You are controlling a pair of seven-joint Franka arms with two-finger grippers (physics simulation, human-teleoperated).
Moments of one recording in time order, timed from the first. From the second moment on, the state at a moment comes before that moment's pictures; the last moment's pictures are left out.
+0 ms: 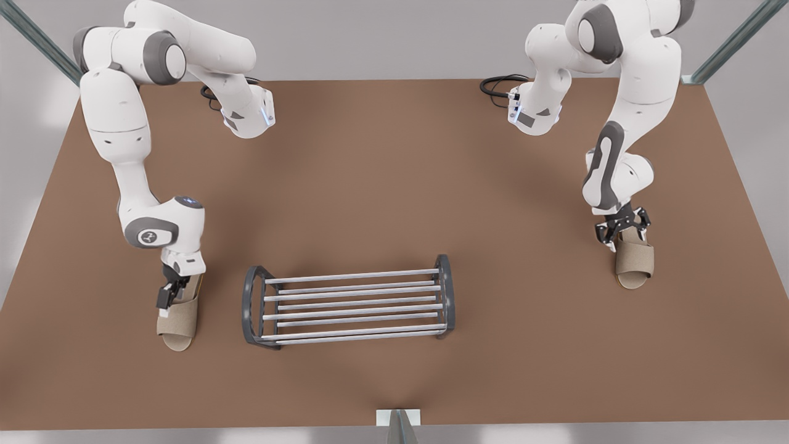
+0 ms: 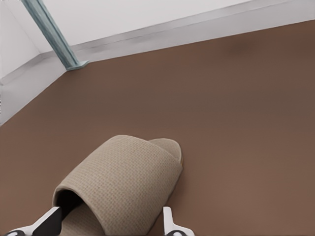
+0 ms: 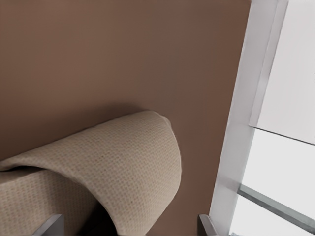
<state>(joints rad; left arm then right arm) -0.29 0.42 0.57 -2.39 2.90 2.66 -2.90 -0.15 0.57 -0.01 -1.91 -2.33 2.84 0.59</state>
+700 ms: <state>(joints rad) -0.24 0.54 0.49 -2.24 2.90 2.68 -2.90 -0.18 0.67 0.06 -1.80 -2.62 2.71 0.65</state>
